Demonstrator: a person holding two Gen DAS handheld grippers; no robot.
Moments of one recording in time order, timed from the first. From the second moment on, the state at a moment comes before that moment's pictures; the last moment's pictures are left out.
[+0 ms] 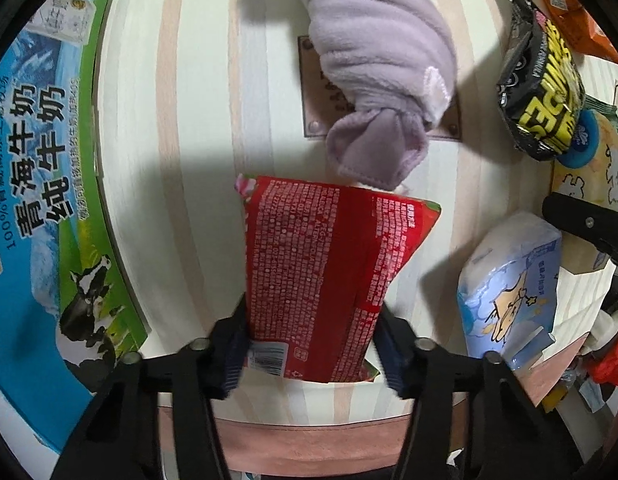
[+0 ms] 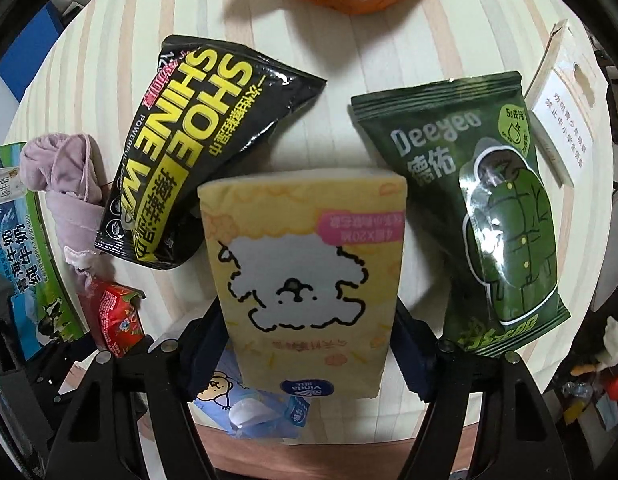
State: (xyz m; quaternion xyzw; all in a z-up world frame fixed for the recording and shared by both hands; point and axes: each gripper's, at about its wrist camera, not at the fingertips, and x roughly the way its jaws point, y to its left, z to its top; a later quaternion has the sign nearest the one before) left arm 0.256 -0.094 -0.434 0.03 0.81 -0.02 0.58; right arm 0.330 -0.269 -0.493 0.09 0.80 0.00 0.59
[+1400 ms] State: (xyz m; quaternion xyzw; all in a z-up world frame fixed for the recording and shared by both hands) left arm 0.277 0.191 -0.246 -0.07 0.70 0.03 0.71; right arm 0.275 0.041 -0.259 0.10 0.68 0.20 0.70
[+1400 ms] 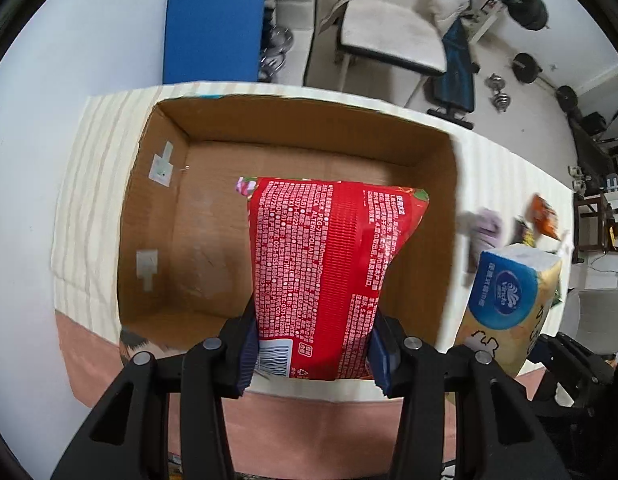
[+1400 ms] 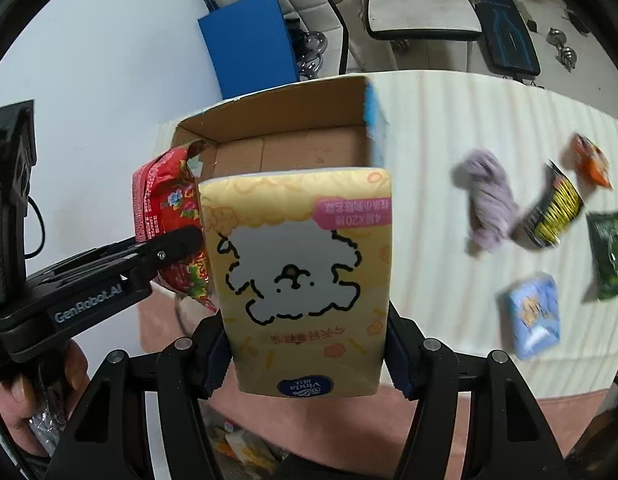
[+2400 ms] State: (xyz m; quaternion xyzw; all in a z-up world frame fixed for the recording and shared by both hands) left arm 0.359 0.259 -0.356 -0.05 0.75 -0.01 0.66; right arm 0.389 0.171 -0.398 -0.01 0.73 0.10 0.67
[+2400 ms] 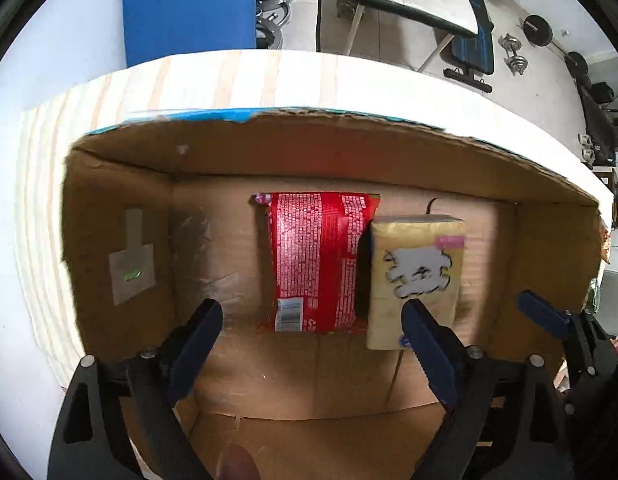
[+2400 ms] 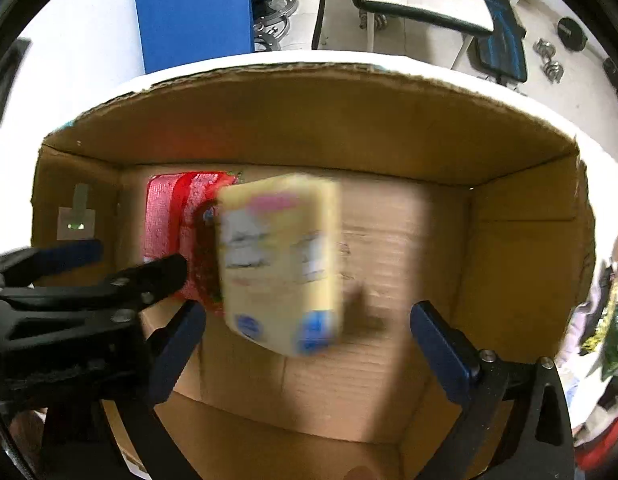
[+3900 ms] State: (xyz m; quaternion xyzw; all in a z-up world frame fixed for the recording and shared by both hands) left arm 0.227 0.125 -0.147 0.07 0.54 0.00 0.84; right arm 0.248 -0.015 -0.226 0.13 0.59 0.09 0.79
